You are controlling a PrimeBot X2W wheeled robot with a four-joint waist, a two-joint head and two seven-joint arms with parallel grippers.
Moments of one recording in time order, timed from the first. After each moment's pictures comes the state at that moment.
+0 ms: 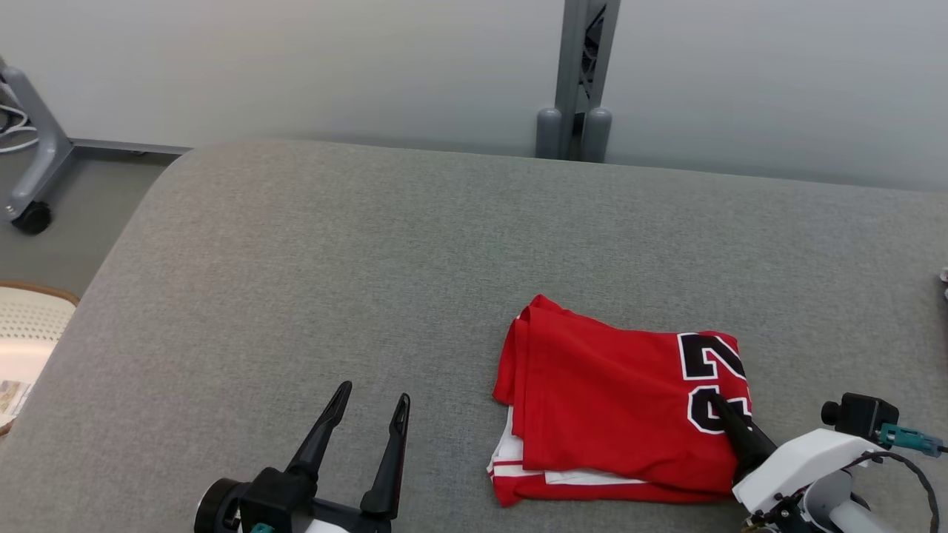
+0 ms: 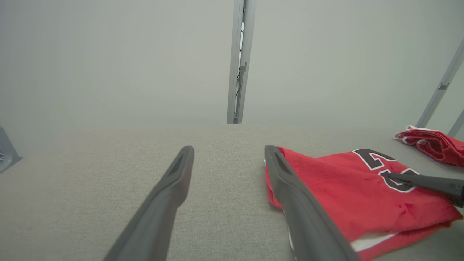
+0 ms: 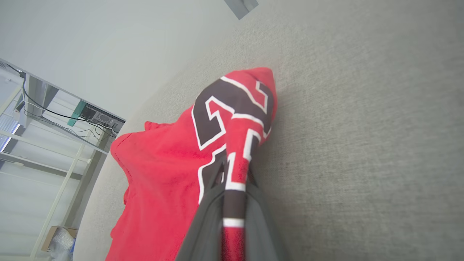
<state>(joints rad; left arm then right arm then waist) 0.06 0.05 -0.28 0.10 -0.19 -0.03 -0.26 -0.34 -0.34 0.70 0.65 1.35 0.13 -0.20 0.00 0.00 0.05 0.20</state>
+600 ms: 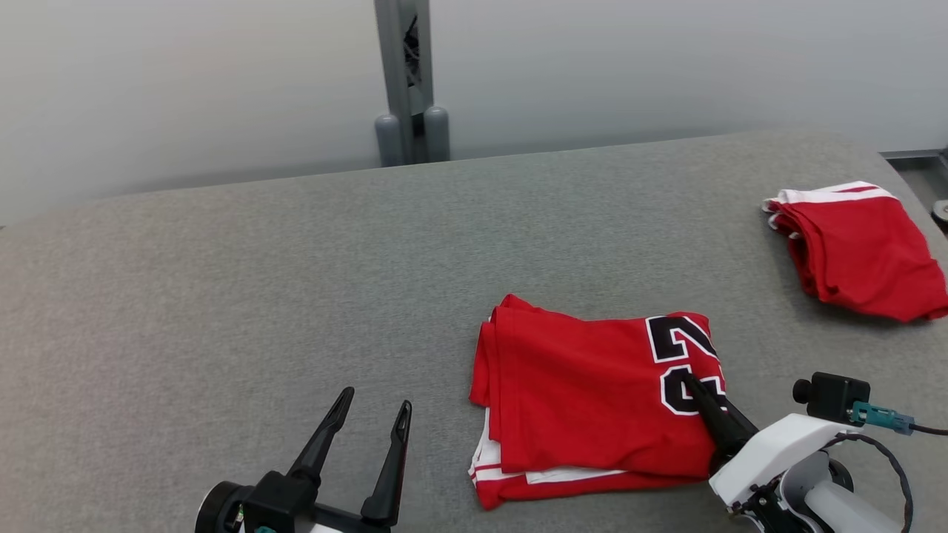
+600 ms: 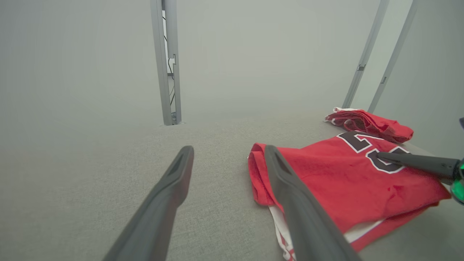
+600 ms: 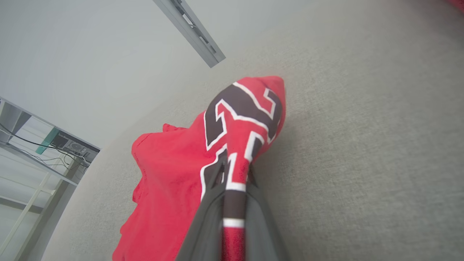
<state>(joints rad) 0.06 0.05 -0.27 0.11 -0.17 -0.04 -0.26 -0.40 -0.35 0.80 0.62 1.27 0.13 -0.26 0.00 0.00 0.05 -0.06</state>
